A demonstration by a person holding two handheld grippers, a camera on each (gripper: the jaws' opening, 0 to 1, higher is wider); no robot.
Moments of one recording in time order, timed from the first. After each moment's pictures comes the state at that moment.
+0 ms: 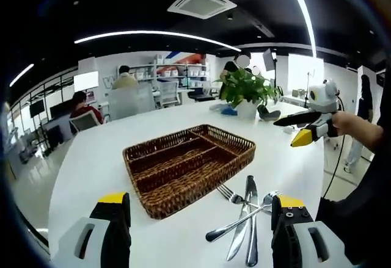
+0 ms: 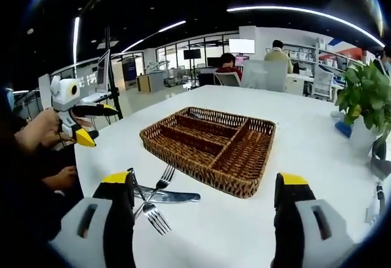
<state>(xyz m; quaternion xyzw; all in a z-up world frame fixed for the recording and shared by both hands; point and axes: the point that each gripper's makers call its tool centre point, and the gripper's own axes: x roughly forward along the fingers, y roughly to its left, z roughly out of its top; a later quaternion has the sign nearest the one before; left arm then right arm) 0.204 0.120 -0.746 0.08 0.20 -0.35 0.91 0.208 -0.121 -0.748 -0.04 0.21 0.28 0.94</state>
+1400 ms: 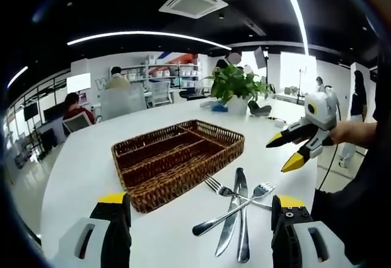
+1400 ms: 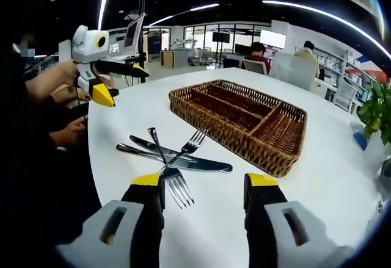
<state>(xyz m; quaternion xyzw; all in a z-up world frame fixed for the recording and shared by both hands) 0.181 0.105 -0.767 0.09 0.19 -0.37 0.90 0.160 -0.080 -0.813 -0.13 0.24 0.35 0.89</state>
